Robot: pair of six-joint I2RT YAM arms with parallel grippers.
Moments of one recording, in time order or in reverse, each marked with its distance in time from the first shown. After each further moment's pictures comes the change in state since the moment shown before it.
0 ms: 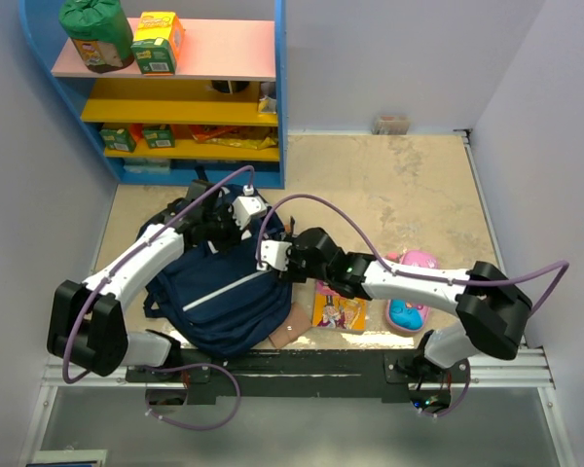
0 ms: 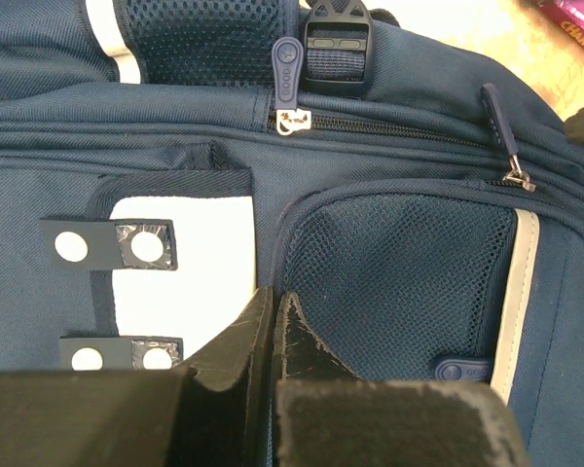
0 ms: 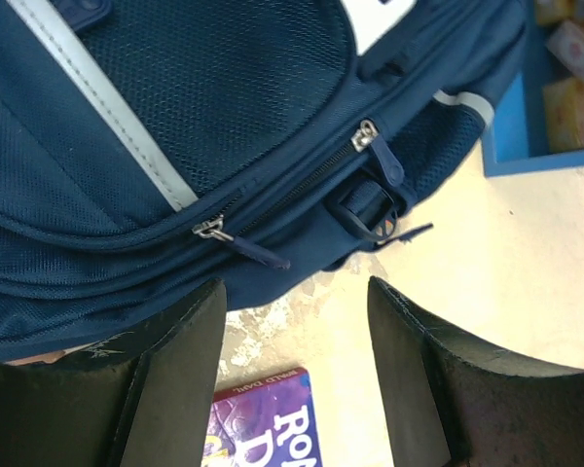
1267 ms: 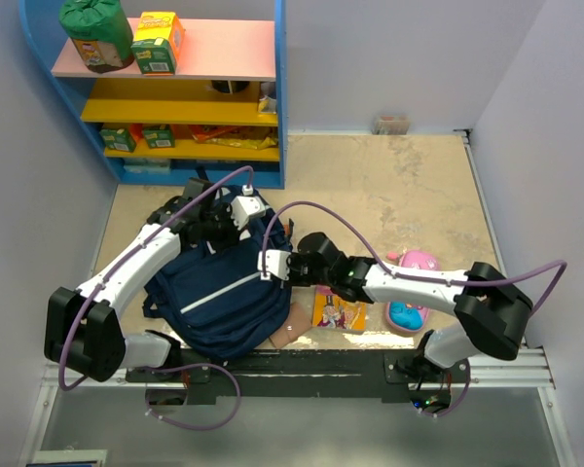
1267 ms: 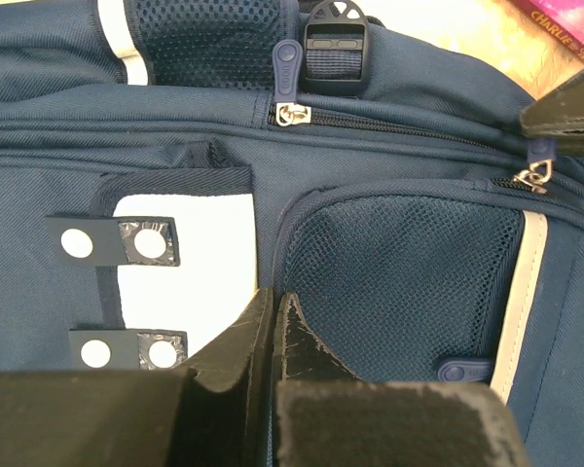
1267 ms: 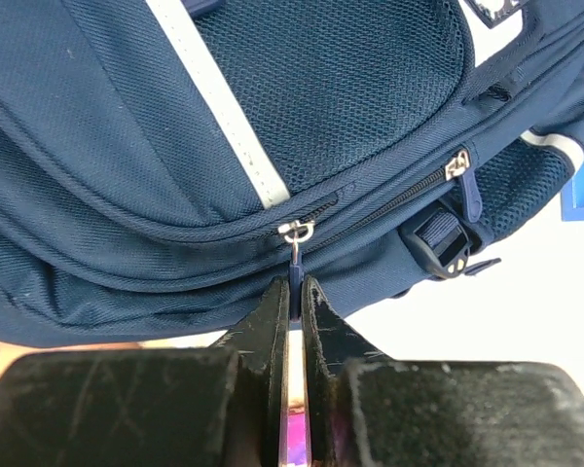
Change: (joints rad) left arm 0.001 -0.032 0.035 -0.084 0.014 0.033; right arm -0.002 0.004 -0.048 0.030 -0.177 0.007
